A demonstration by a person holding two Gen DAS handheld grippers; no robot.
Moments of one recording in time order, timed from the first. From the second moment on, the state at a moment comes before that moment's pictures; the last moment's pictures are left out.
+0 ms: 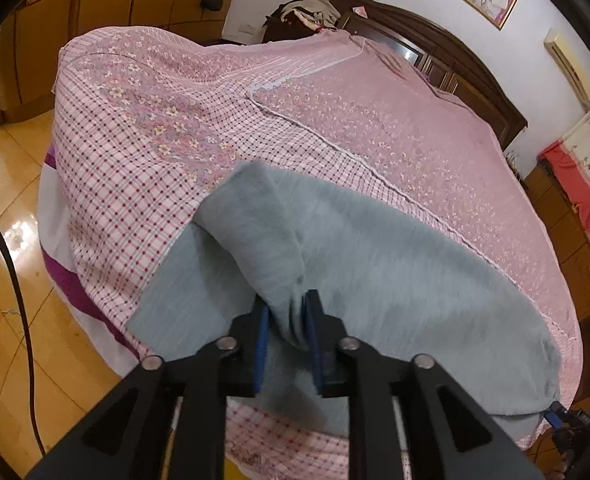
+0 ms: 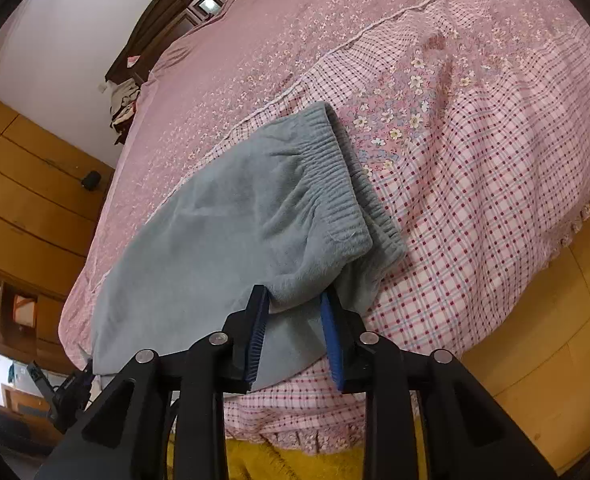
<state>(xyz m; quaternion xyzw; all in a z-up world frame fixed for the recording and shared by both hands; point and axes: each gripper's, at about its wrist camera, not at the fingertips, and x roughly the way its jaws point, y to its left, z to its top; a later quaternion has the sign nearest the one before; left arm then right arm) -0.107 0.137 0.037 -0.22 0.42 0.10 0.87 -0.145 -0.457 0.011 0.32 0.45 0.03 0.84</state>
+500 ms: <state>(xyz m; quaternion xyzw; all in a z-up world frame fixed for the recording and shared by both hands) -0.116 0.062 0.052 -0.18 0.44 -0.03 0.88 -0.139 -0.419 -0.001 0.33 0.46 0.06 0.82</state>
